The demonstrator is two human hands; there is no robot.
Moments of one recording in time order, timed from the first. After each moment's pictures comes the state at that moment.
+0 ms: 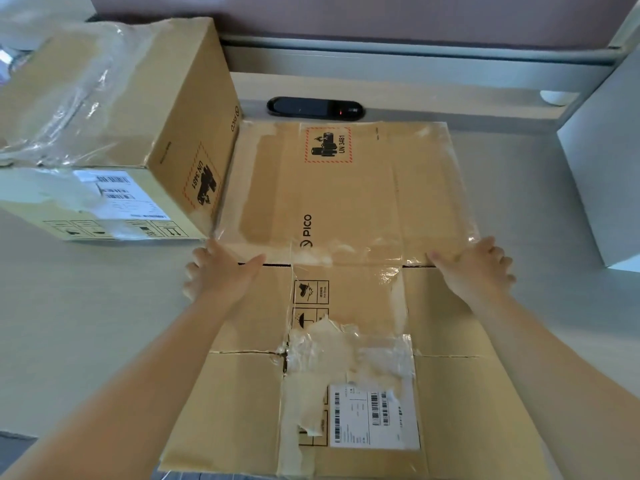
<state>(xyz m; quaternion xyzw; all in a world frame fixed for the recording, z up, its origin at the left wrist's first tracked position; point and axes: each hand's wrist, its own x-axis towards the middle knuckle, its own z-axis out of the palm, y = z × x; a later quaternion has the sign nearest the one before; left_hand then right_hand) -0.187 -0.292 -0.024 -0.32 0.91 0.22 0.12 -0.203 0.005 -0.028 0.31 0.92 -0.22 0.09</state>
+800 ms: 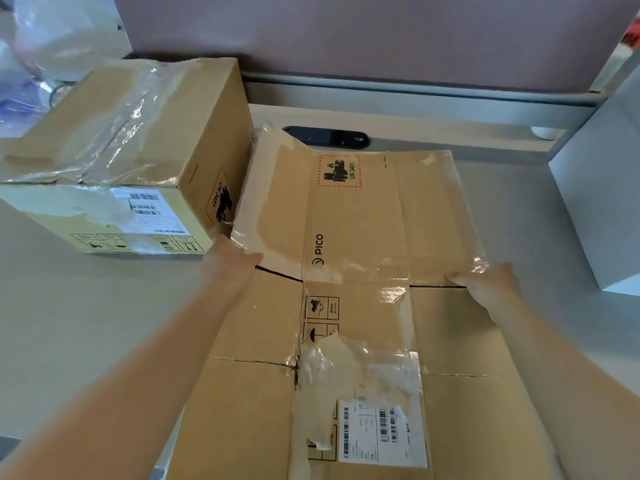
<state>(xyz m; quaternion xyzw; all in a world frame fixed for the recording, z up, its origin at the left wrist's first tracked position) -0.201 -0.300 0.012 -0.30 0.88 0.36 0.04 -0.208 0.026 -0.021 0.37 0.85 -0.35 0.08</state>
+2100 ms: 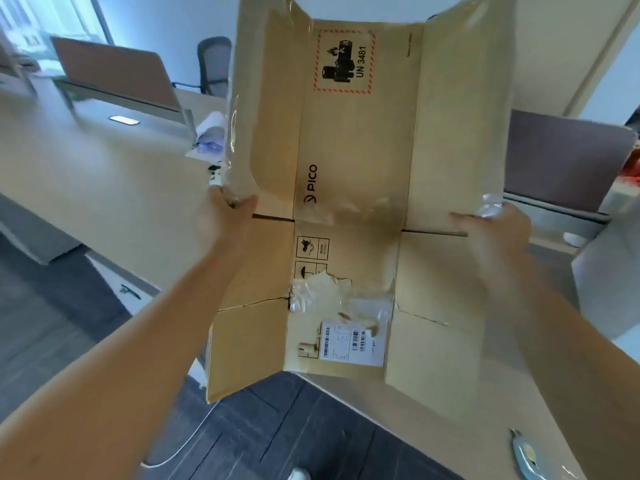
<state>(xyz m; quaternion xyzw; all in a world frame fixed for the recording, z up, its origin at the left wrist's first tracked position) -0.005 -0.319 0.176 -0.36 0.78 0.39 -0.33 -0.108 -0.047 0.179 0.01 0.80 -0.58 -0.14</state>
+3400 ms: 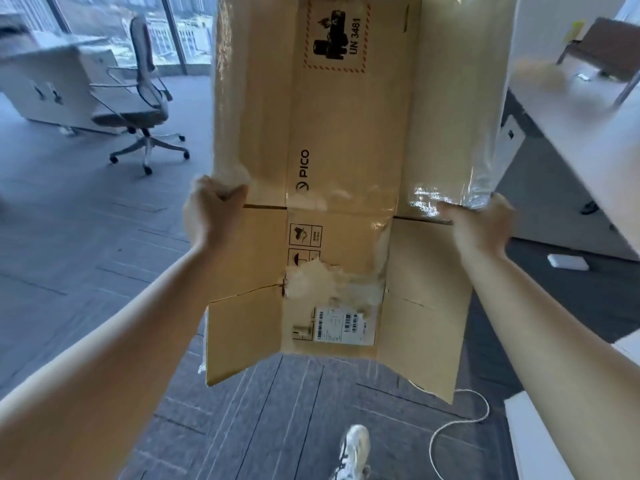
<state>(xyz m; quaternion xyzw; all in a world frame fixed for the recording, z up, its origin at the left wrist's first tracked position) 0.757 -0.708 0.159 -0.77 0.39 0.09 -0.50 0.469 -0.765 0.147 -0.47 0.65 -0.54 0.24</state>
